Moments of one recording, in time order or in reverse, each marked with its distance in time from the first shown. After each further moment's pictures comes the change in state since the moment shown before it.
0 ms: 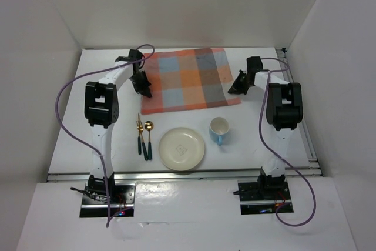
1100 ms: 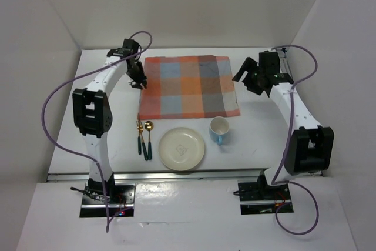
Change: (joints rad) left arm -0.023 -0.221 -0.042 -0.076 -0.138 0.087; right arm 0.052 -0.638 -0.269 -0.106 0.190 0.031
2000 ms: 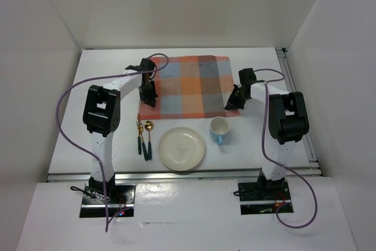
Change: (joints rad) left arm -0.111 0.061 -0.216 0.149 -0.017 -0.002; right arm 0.051 0.393 -0.061 0.076 -0.112 -0.014
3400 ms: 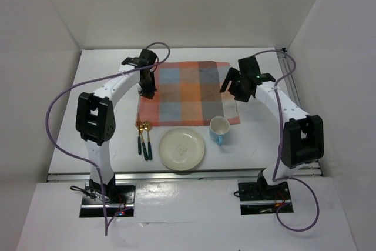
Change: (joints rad) left arm -0.048 -0.162 0.008 -0.112 -0.124 0.001; right arm 0.102 -0.296 0.030 -0.142 0.180 0.037
